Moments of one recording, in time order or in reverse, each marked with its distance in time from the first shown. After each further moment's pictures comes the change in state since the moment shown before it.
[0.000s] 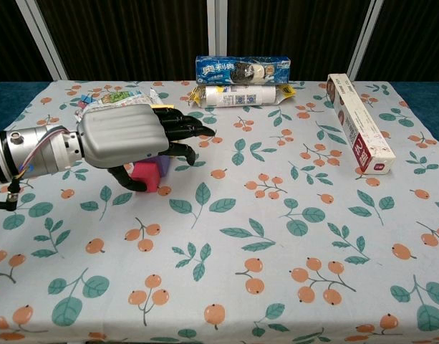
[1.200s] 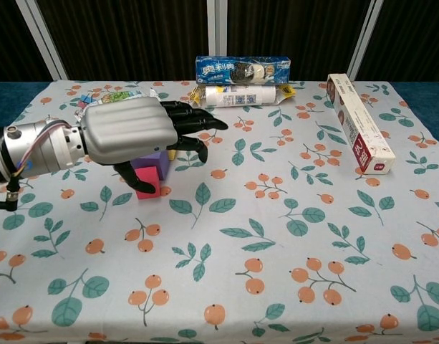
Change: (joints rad) left arm -0.012 0.055 -0.031 -0.172 -0.010 -0.002 0.038; right arm 0.001 0.004 -0.003 0.004 -0.006 0.008 0.005
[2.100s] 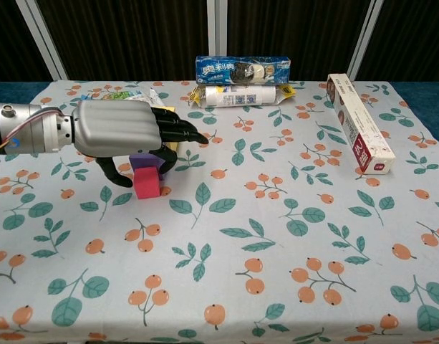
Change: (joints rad) left arm -0.082 0.093 0.085 0.043 0.068 -0.080 -0.109; right arm 0.016 0.001 0.004 -0.012 0.016 -0.026 -0.019
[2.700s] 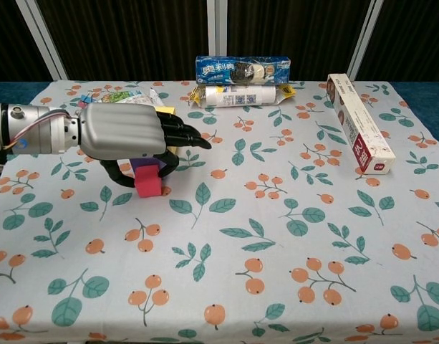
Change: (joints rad) left arm -0.020 -0.019 0.004 0.032 0.024 -0.038 -0.010; right arm 0.004 -0.002 -0.002 0.002 0.005 -0.007 -0.004
